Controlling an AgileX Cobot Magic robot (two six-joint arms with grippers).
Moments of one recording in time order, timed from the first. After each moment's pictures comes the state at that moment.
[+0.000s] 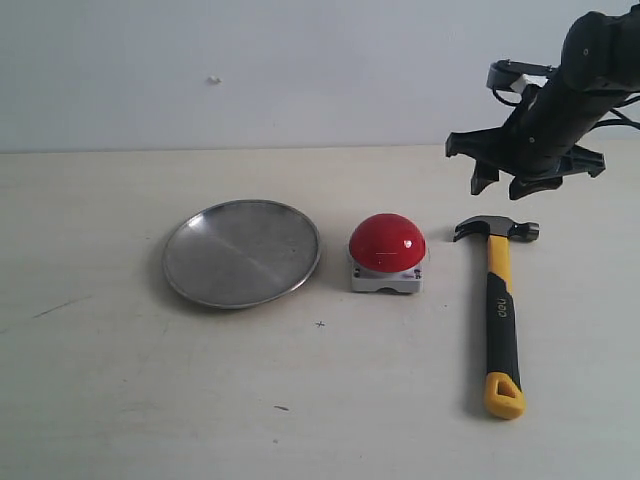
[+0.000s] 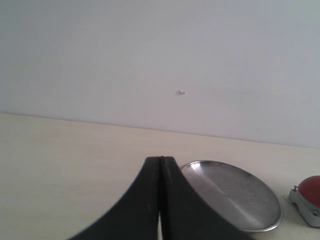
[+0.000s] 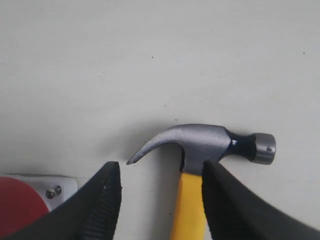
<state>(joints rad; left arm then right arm) -0.14 0.01 0.00 0.04 0.09 -0.21 -0.02 2.04 -1.48 0.09 0.66 0.18</state>
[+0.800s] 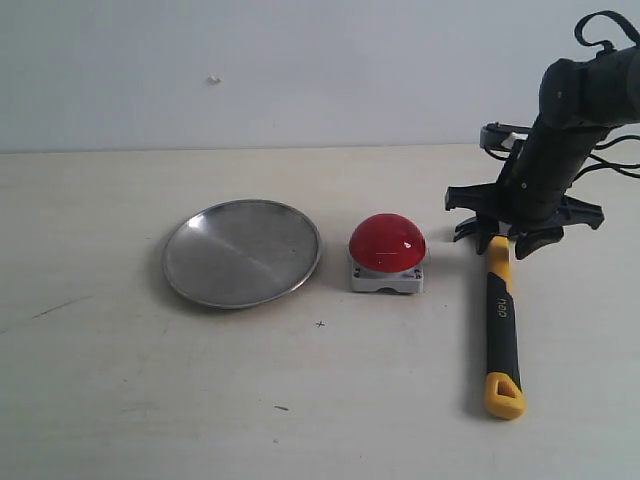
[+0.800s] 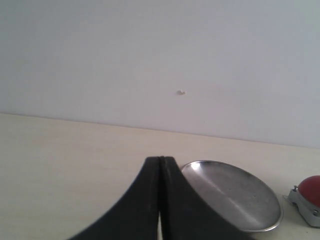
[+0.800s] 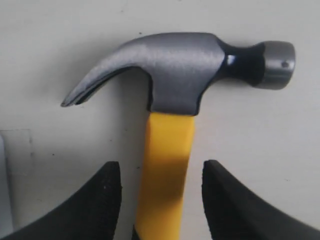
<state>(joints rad) -0.14 0.01 0.00 0.04 0.09 -0.21 -0.02 2.16 -1.49 0.04 0.81 0.27</state>
